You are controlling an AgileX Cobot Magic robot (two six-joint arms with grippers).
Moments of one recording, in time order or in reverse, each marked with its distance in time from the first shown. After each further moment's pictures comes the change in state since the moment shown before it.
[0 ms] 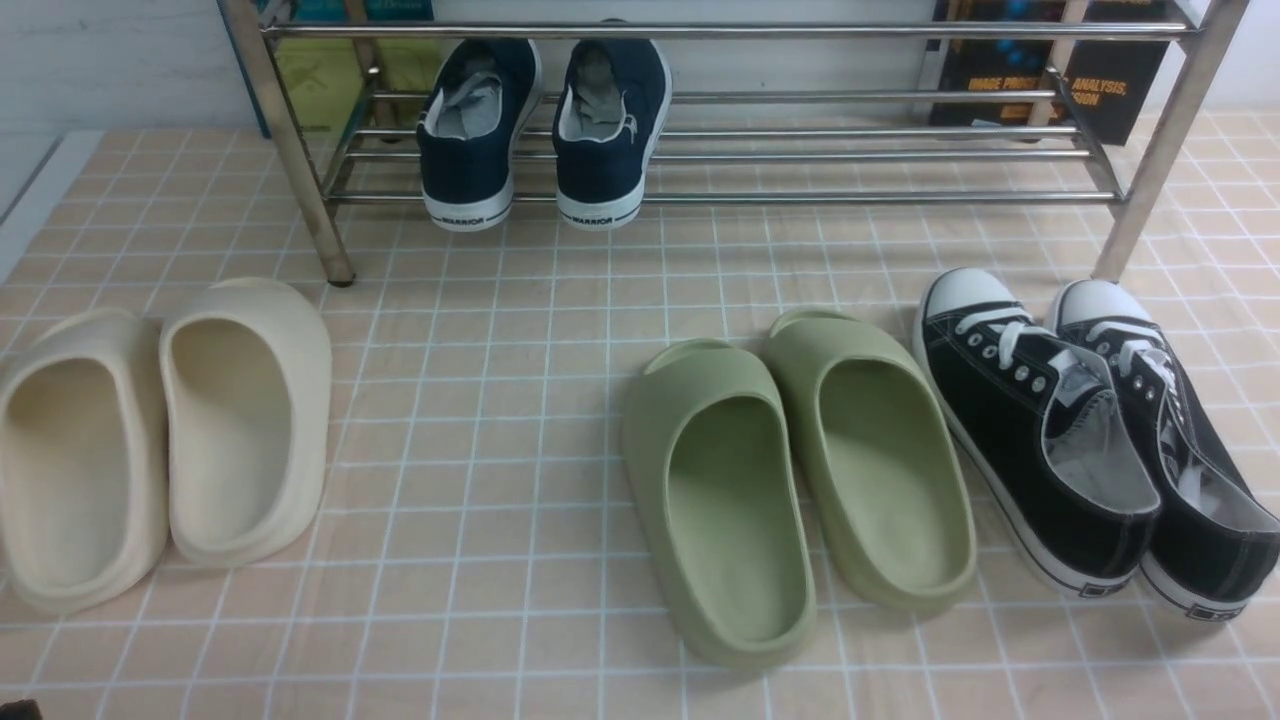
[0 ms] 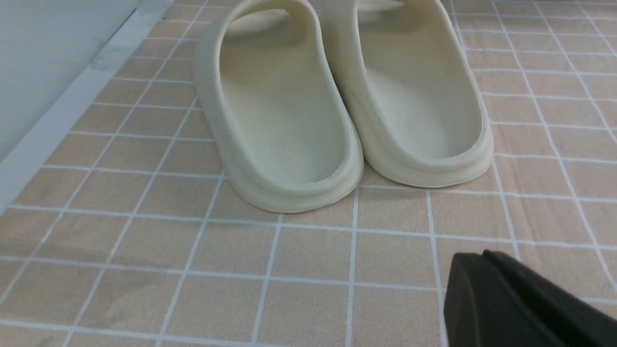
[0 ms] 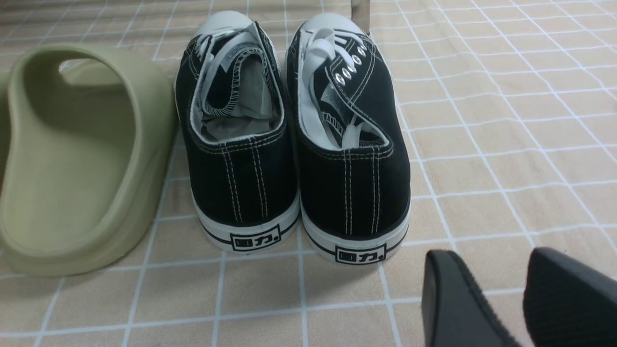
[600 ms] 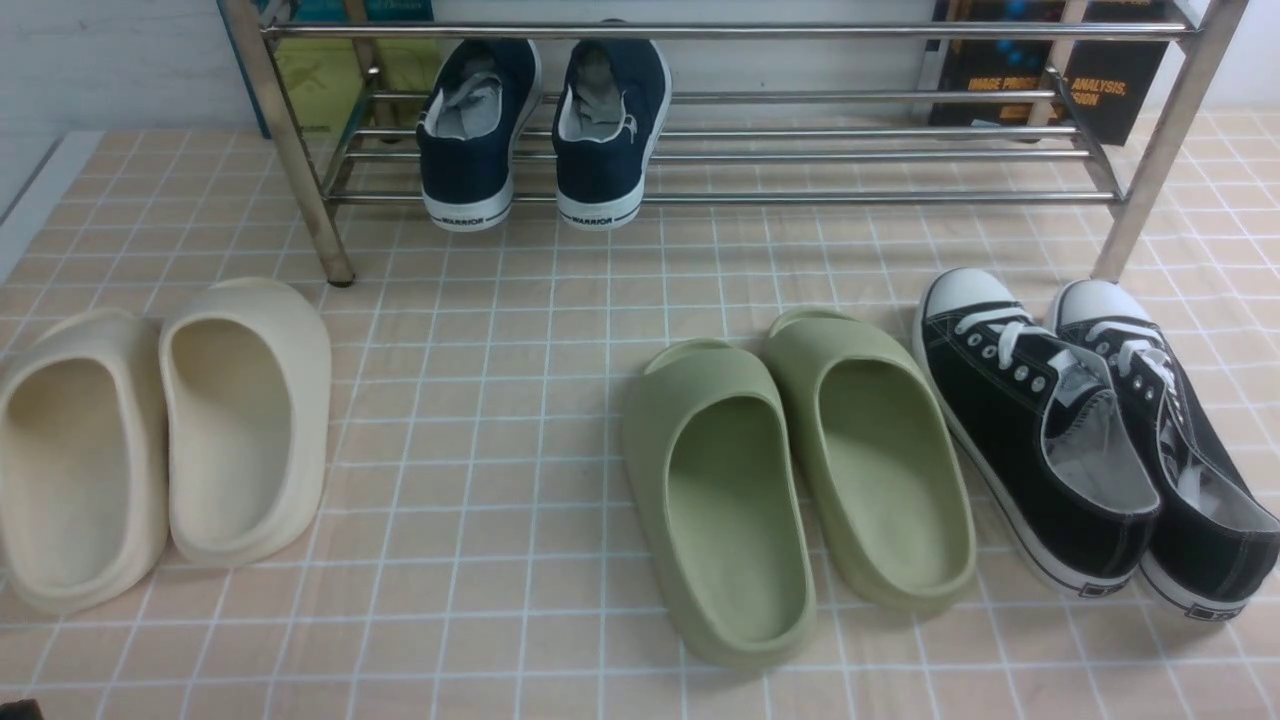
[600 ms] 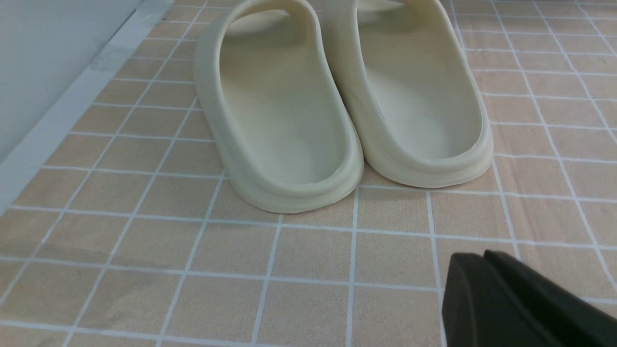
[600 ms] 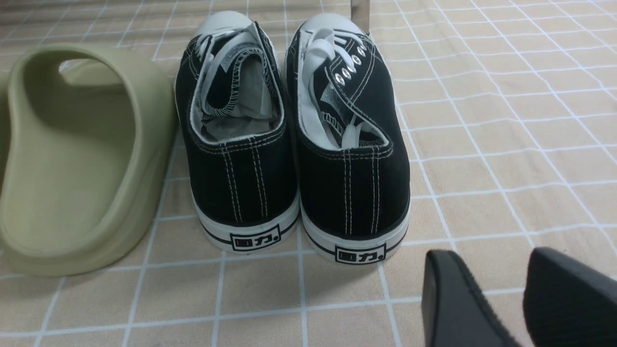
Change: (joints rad) right arm 0.000 0.000 0.000 0.000 0.000 0.000; left arm 0.000 0.000 0.000 0.001 0.000 0.000
